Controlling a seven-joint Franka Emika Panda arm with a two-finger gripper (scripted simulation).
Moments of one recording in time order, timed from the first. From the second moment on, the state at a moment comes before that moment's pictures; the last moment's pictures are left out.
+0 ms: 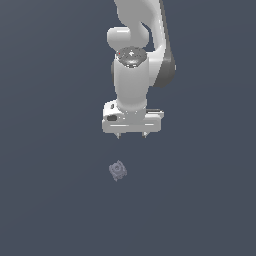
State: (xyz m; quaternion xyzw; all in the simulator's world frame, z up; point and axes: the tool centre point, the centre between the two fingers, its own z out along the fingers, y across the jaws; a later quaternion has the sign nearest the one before) arm 0.016 0.014 0.199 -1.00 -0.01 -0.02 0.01
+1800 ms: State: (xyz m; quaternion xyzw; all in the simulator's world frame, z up) arm 0.061 0.000 0.146 -0.98 -0.17 -0.01 0.00
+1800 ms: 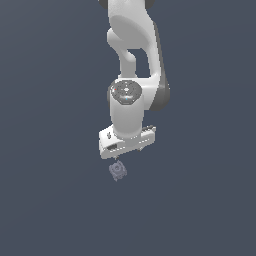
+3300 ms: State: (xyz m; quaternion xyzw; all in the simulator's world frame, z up) arm 0.088 -0.046 0.055 -0.96 -0.28 0.00 0.00
